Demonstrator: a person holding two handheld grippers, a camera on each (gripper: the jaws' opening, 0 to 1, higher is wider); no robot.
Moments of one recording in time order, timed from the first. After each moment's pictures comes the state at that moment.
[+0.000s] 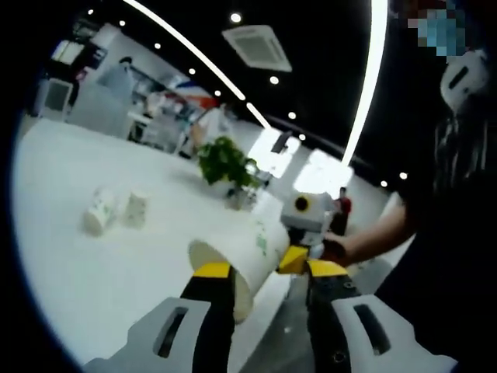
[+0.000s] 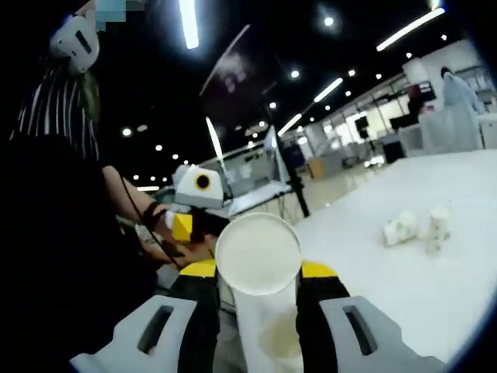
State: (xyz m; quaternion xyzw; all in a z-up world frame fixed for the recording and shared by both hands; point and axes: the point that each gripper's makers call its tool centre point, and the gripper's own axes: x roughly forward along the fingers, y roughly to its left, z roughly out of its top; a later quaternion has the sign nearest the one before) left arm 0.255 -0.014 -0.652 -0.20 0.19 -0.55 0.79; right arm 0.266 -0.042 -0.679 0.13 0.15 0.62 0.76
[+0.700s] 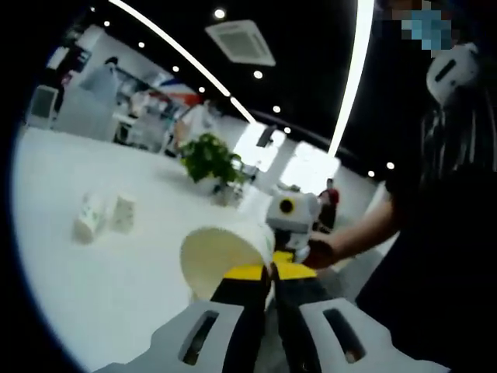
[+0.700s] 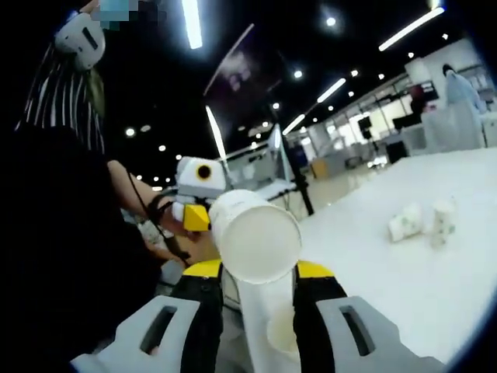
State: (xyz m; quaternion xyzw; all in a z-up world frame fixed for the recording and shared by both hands) left arm 0.237 -0.015 -0.646 -0.18 0.19 -0.59 0.77; right arm 0.255 -0.037 -0.683 0.12 0.14 0.63 0.76
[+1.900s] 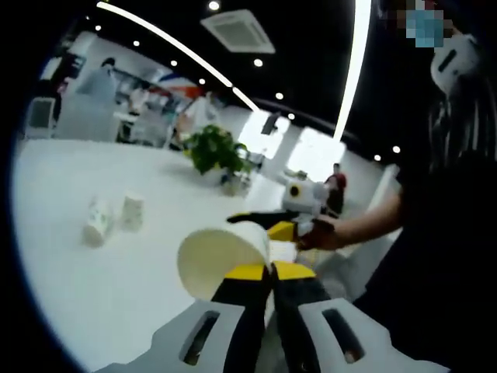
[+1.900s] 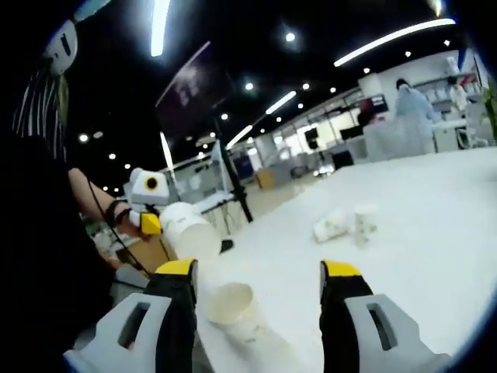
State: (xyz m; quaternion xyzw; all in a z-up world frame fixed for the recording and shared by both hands) left arm 0.245 -0.009 -0.653 -0.13 0.21 -0.58 0.78; right arm 0.308 -0.124 -0.692 0.11 0.14 0.48 0.86
